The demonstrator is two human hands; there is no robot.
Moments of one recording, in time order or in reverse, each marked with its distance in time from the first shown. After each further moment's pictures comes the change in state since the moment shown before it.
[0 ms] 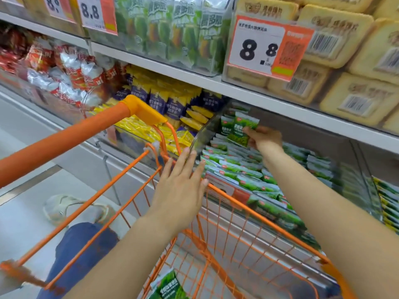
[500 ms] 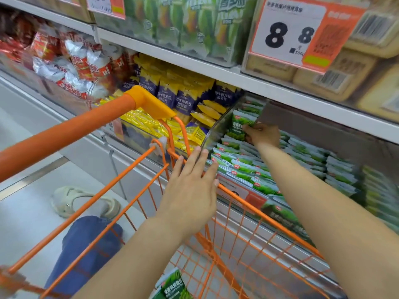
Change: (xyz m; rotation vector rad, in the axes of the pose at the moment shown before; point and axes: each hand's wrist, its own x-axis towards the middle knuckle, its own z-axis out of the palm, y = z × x) left_hand 0.004 -0.003 0.004 -0.100 0.007 0.000; right_hand 0.041 0.020 0.046 -0.255 0.071 -0.058
